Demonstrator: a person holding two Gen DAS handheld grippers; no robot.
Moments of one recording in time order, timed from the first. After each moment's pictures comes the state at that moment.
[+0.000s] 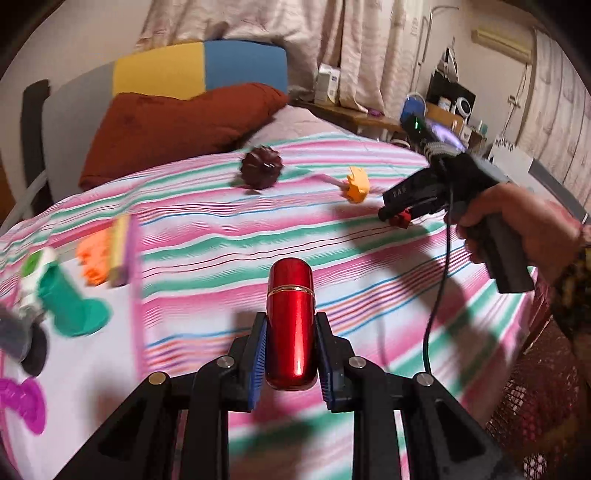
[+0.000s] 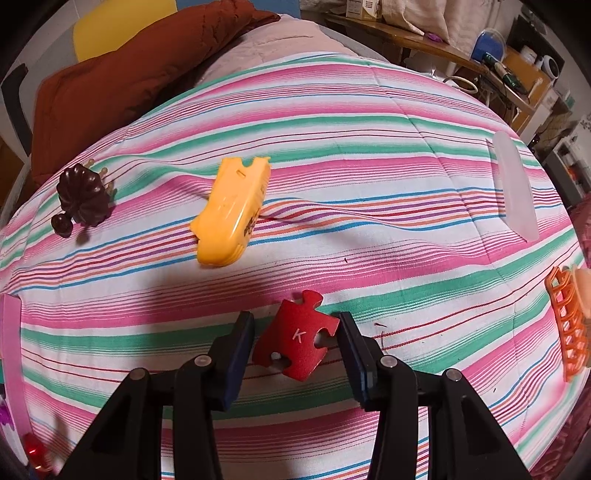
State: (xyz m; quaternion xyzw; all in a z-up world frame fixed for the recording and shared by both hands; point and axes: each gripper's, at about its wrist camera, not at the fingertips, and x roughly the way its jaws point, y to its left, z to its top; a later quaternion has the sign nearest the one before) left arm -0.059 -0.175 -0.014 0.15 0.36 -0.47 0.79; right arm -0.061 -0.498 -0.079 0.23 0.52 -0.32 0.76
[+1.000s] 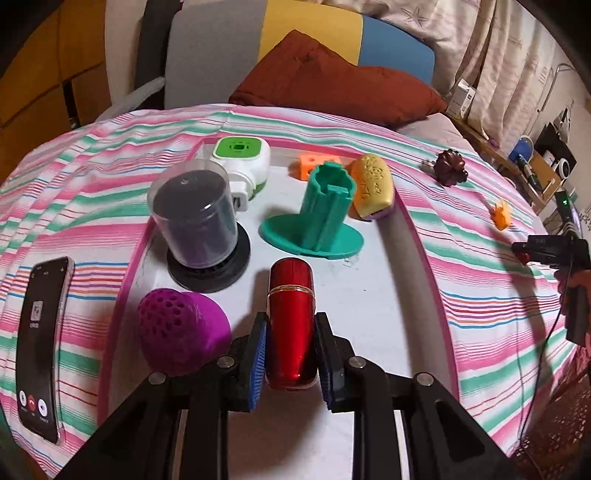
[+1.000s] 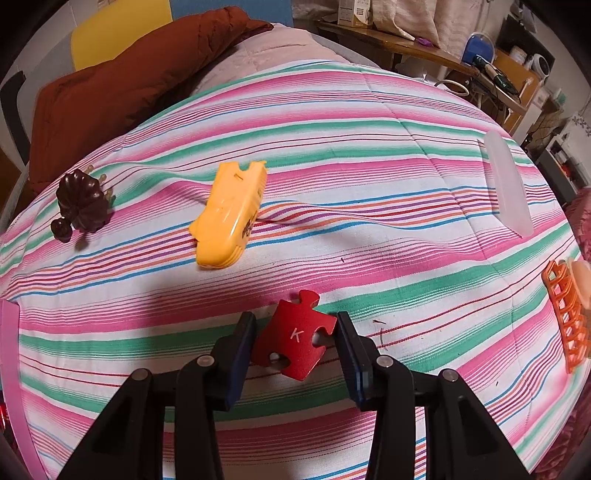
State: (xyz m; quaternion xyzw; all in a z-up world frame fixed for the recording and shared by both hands) left arm 0.052 -0.048 -0.047 0.08 0.47 -0.29 0.83; right arm -0.069 -0.490 -0.077 0.24 0.50 -0.33 0.76
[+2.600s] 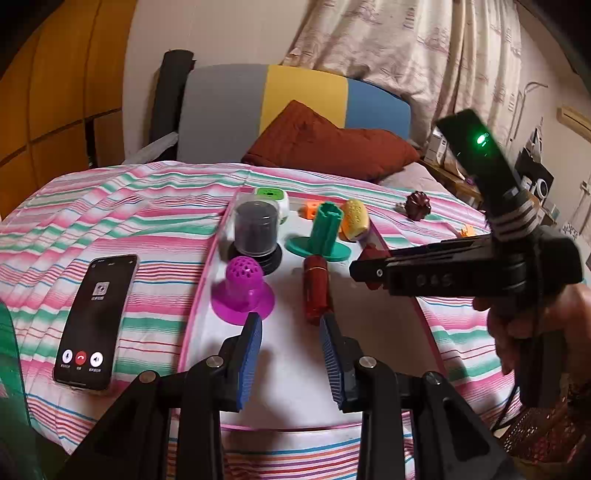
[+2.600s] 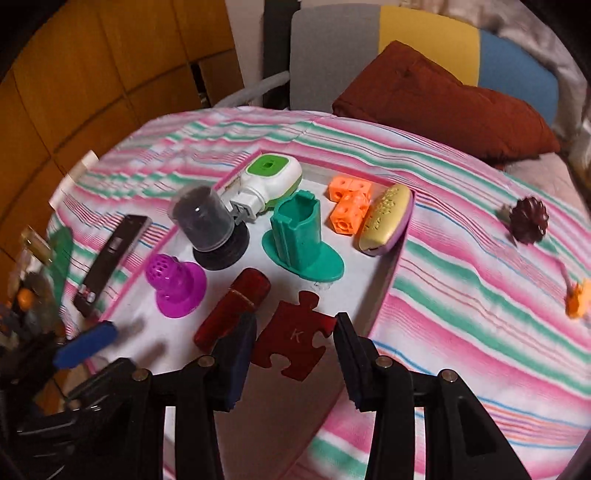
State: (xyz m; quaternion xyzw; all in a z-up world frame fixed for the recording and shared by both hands) left arm -0.014 0.038 -0.014 0.03 0.35 -0.31 0.88; right arm 0.026 -0.148 -0.036 0.05 0.49 0.00 0.87
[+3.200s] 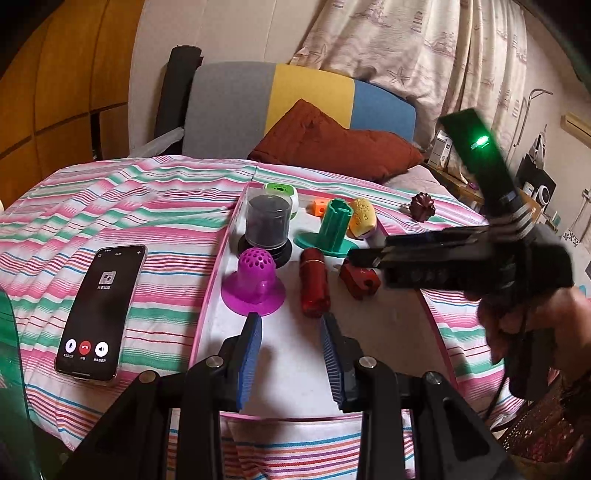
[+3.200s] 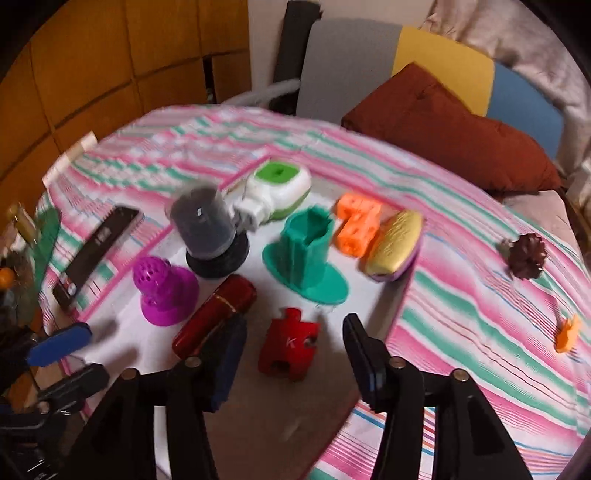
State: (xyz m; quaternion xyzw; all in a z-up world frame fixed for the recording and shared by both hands) left arm -0.013 0.045 -0.018 0.02 0.36 -0.31 0.88; right arm 0.021 -0.144 -0.022 0.03 0.44 0.00 0.90
